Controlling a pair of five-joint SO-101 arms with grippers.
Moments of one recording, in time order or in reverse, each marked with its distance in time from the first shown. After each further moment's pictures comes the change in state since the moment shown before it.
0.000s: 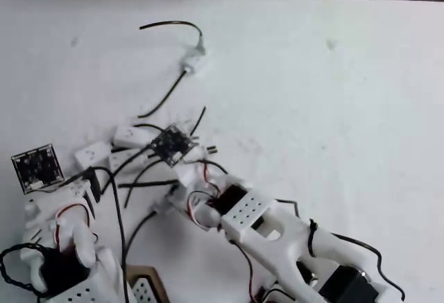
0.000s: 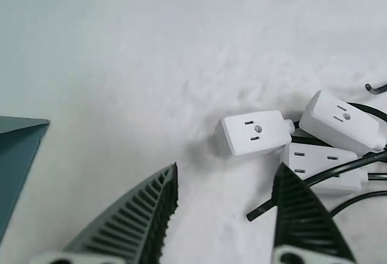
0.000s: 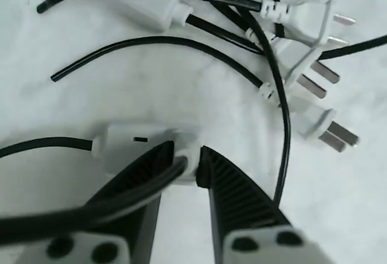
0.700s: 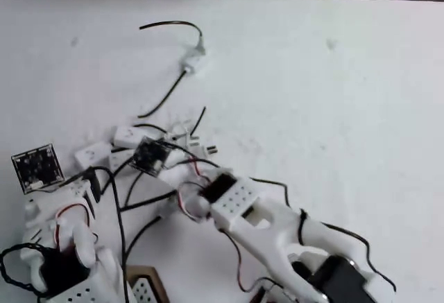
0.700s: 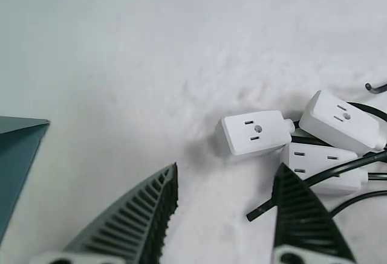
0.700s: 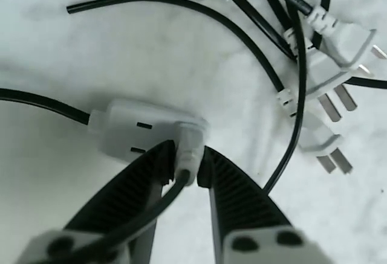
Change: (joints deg) left arm 0.0 0.0 0.0 0.0 0.0; right arm -0.2 9.8 -9.4 12.4 16.4
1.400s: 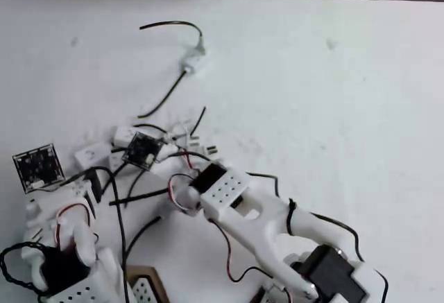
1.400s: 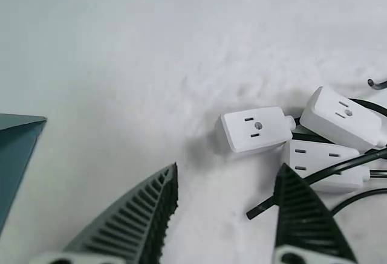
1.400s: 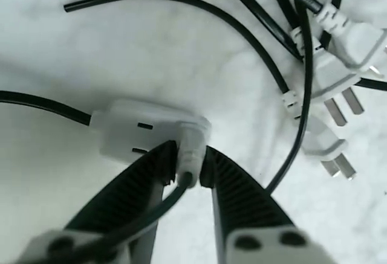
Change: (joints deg) left arm 0.0 0.0 1.1 -0.4 0.0; right arm -0.5 4.6 -5.4 4.7 0.0
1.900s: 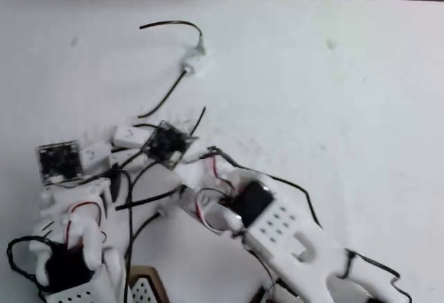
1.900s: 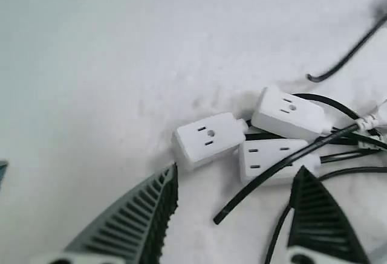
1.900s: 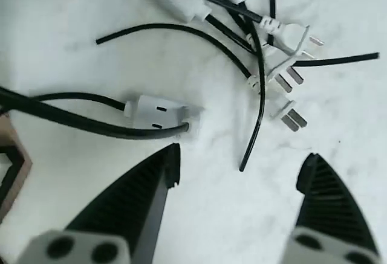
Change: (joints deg) left arm 11.4 -0.3 -1.2 -0.2 -2.3; right arm 0.4 -35.0 1.1 16.4 -11.0
